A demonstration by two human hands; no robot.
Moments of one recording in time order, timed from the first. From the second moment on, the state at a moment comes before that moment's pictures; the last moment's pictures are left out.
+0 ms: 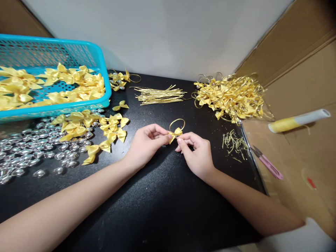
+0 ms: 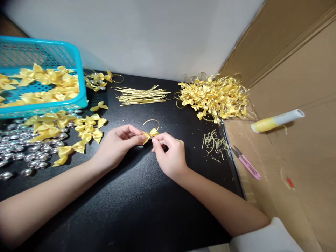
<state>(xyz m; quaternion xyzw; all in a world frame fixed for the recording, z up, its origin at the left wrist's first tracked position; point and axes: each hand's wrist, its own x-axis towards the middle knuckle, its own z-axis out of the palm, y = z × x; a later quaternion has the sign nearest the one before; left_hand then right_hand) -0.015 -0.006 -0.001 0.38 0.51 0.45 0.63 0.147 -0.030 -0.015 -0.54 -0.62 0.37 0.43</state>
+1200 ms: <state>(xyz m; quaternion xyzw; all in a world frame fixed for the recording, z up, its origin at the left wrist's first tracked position) -0.014 -0.010 -0.003 0.47 0.50 0.43 0.59 0.142 -0.033 -0.012 -0.52 -0.64 0.40 0.40</state>
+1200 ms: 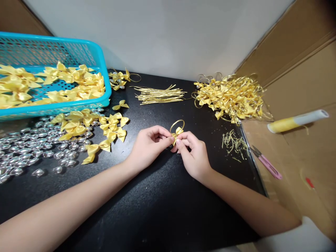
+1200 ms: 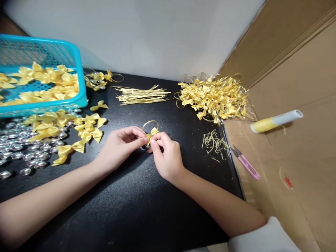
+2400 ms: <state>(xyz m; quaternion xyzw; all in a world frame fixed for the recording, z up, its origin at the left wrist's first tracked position) -0.016 -0.013 0.003 0.53 0.52 0.44 0.51 0.143 -0.034 -0.012 -0.51 -0.69 0.35 0.38</state>
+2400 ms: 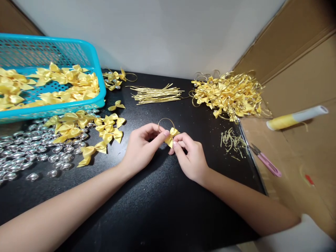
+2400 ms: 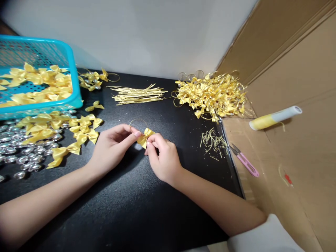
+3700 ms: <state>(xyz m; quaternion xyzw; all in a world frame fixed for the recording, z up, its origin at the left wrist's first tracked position) -0.016 0.000 0.015 0.56 0.55 0.35 0.51 0.143 -0.036 -0.015 -0.50 -0.71 0.32 0.37</state>
